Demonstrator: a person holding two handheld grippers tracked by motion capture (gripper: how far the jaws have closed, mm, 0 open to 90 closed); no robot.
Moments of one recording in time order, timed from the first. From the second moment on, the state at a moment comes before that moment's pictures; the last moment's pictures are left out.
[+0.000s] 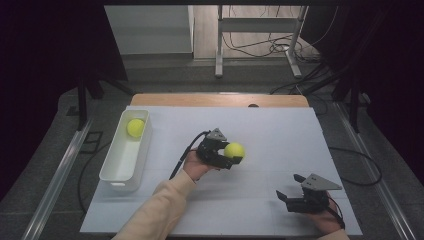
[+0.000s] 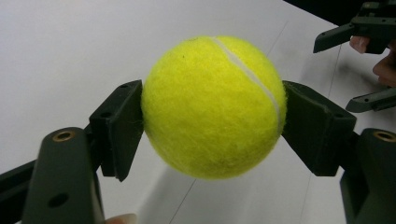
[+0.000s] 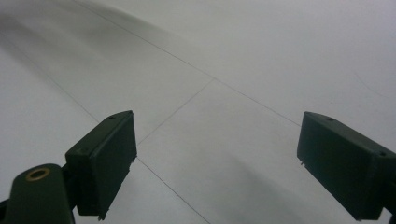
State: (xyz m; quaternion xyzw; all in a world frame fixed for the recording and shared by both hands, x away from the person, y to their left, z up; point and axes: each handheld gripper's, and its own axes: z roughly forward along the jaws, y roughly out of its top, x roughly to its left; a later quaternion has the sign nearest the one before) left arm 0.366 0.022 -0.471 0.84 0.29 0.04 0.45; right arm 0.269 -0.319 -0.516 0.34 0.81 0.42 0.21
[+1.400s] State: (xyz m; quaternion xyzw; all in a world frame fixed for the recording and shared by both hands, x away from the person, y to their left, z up) left arm 0.366 0.062 -0.445 0.81 0.32 0.07 0.49; right arm 0.269 -0.319 -0.517 0.34 0.81 0.42 0.22
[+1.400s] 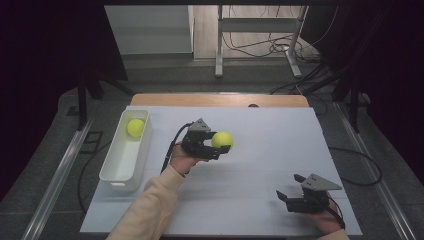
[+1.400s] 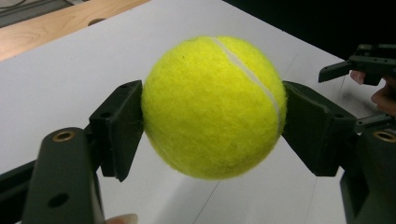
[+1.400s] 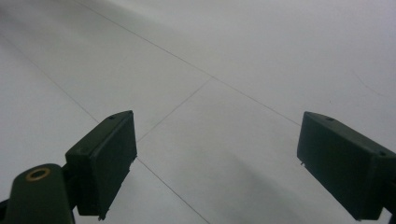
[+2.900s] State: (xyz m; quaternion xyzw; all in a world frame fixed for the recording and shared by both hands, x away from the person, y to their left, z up) left arm 0.366 0.102 -0.421 0.78 0.35 0.10 0.52; right arm 0.269 -0.319 -0.517 0.34 0.81 0.42 0.22
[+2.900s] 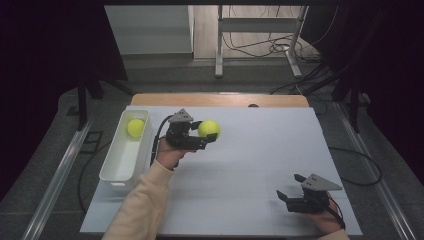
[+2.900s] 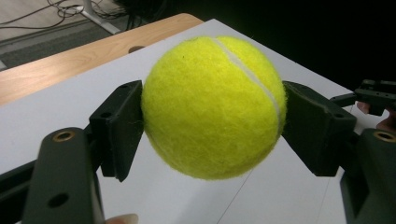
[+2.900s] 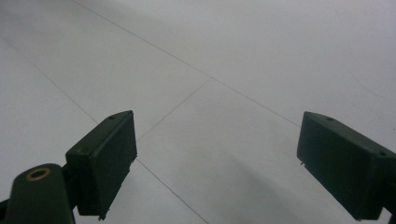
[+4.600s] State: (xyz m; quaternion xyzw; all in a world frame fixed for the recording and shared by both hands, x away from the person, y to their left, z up) left arm 0.365 0.157 -0.405 0.73 0.39 0.13 0.54; right arm 0.268 -0.319 -0.516 0.34 0.81 0.41 0.22
